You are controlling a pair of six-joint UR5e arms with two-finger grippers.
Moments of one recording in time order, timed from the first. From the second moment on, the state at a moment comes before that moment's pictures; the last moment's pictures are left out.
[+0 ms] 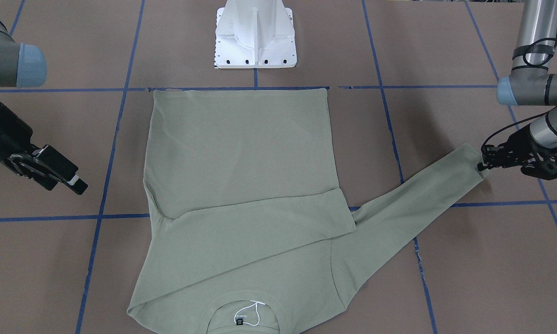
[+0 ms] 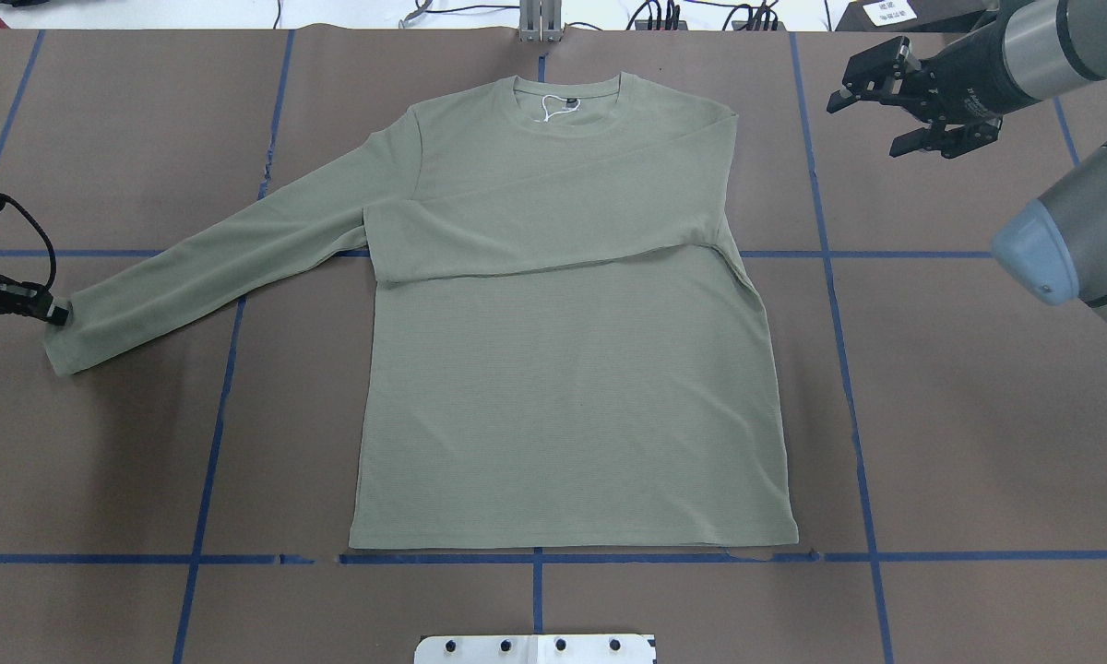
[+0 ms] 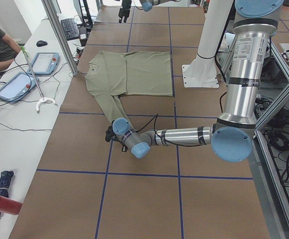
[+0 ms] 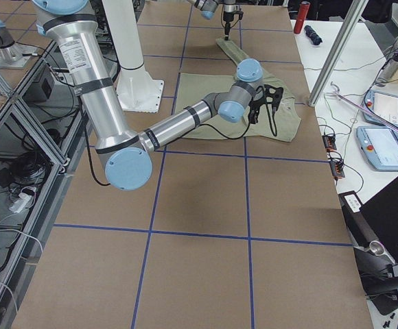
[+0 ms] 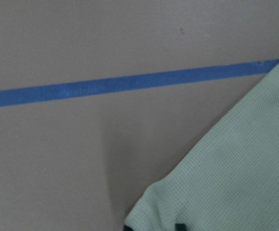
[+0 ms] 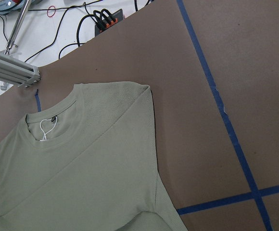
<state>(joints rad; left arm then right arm) -1.09 -1.66 -1.30 -2.42 -2.40 -0.63 1.09 -1.23 1.72 -1.04 2.24 1.37</state>
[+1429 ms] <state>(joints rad) -0.77 -2.60 -1.13 -2.42 -2.02 -1.72 1.29 -1.51 1.70 -1.03 2.34 0.87</state>
